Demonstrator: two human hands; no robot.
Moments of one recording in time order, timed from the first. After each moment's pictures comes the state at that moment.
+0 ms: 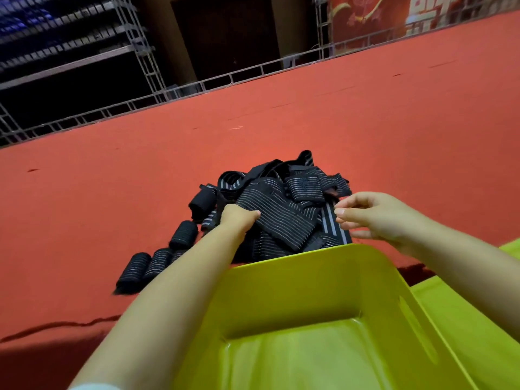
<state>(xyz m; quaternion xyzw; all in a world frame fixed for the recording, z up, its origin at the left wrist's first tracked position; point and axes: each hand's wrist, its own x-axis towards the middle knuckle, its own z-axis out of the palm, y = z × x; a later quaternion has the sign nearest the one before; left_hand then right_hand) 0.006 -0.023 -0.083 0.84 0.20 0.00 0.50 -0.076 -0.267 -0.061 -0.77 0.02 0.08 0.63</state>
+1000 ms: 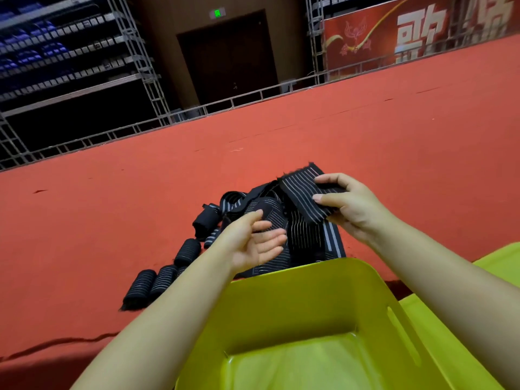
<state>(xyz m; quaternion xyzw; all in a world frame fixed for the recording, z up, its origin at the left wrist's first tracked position) -0.068 -0.041 -0.029 0.58 0.14 -0.20 0.77 -0.069 -0.239 -0.022 -0.58 -0.05 -0.03 0.81</state>
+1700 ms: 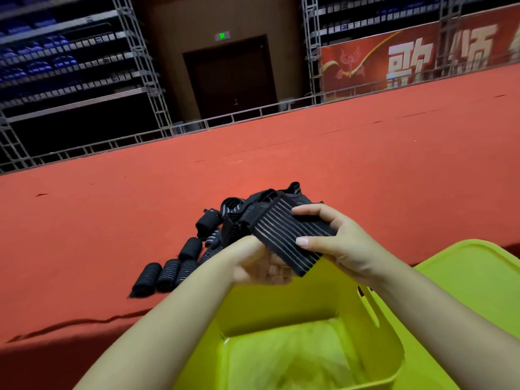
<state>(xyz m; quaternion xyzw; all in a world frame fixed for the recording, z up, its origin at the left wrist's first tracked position) -0.144 -0.056 -0.017 0.69 0.01 -0.33 0.64 -0.178 -0.240 -0.024 -0.60 -0.22 0.02 0.77</state>
